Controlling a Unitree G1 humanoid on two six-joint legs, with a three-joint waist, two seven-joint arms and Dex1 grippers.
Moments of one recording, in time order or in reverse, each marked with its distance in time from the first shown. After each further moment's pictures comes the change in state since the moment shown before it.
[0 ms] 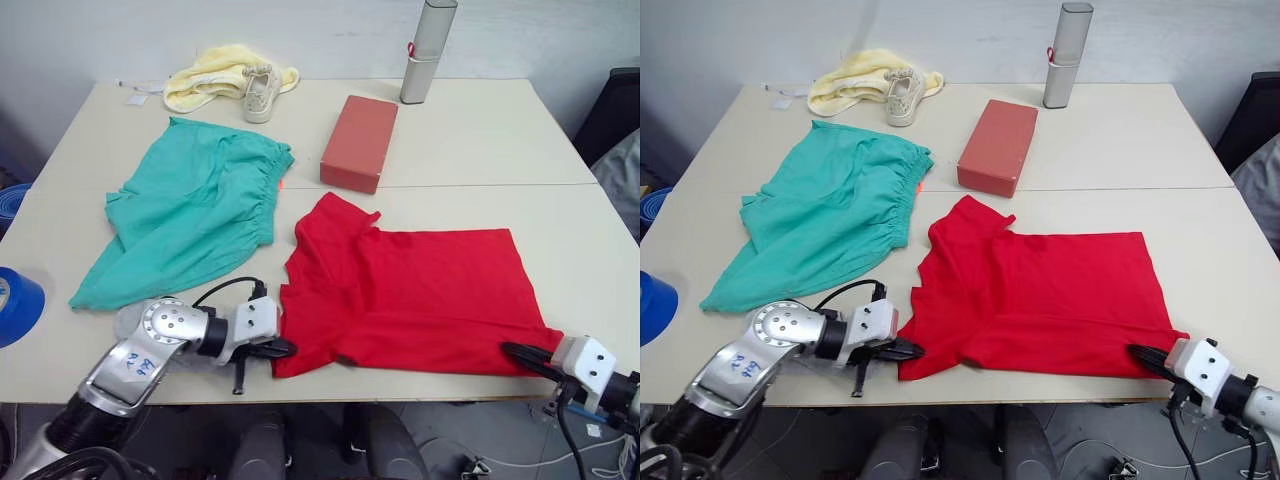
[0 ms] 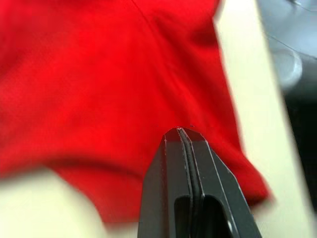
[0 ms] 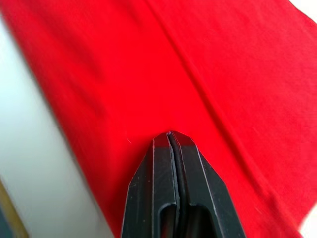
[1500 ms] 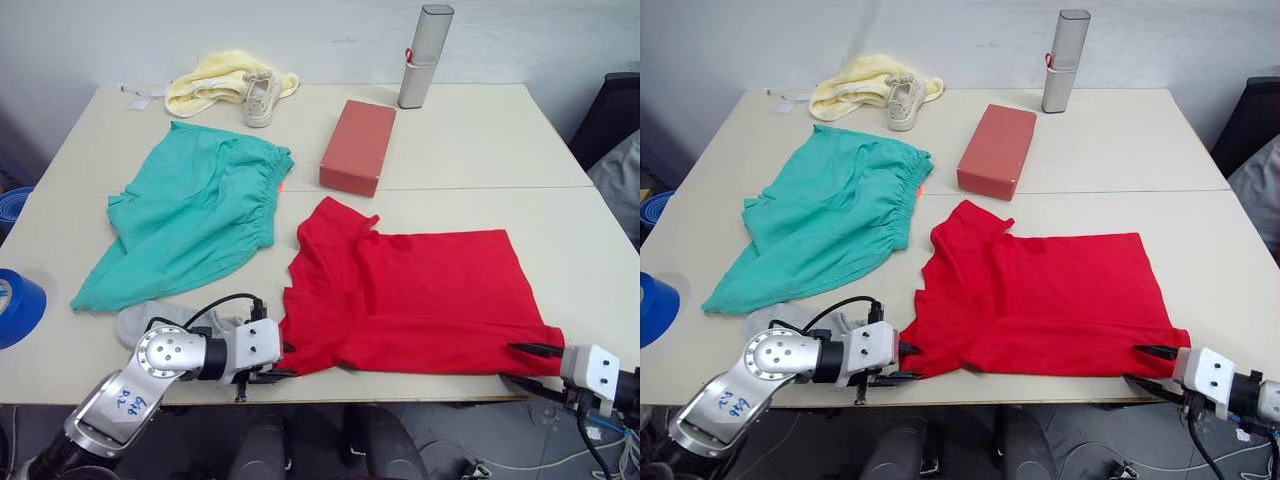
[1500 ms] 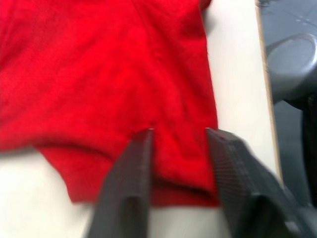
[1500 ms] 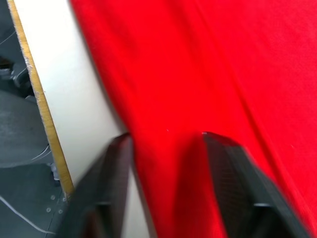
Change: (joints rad) left arm 0.149 -0.041 -0.010 -0.163 0.112 -0.051 0.180; right arm -0.084 -0.035 0.059 0.058 0.051 -0.043 0.192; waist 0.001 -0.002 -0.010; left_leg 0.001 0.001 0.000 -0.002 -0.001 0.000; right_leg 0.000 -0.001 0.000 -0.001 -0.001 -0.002
